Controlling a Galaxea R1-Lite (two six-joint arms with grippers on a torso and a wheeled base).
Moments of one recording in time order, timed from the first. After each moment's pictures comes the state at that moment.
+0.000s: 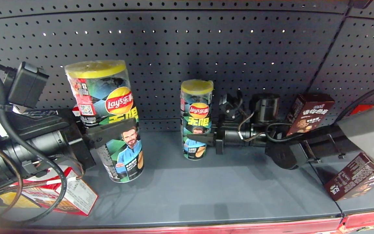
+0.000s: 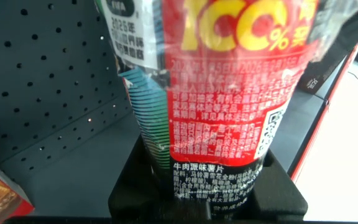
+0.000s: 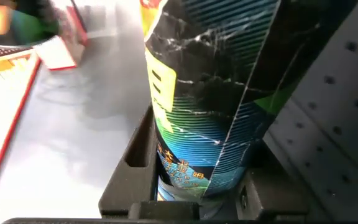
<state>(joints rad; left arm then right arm) -0.29 1.35 -0.60 -0.80 -0.54 -0.01 0.54 2.11 -1.29 -0.75 0.80 -0.24</state>
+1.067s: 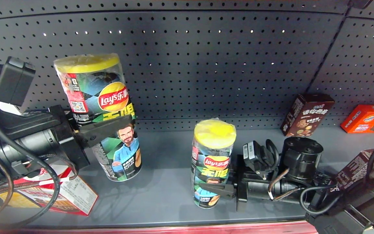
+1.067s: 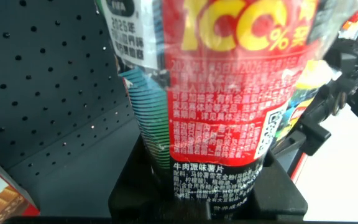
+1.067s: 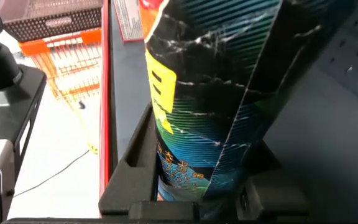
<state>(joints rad) -0.29 1.32 -0.59 -0.80 -0.54 -0.02 0.63 1.94 -0.61 -1.27 0.73 -0.24</state>
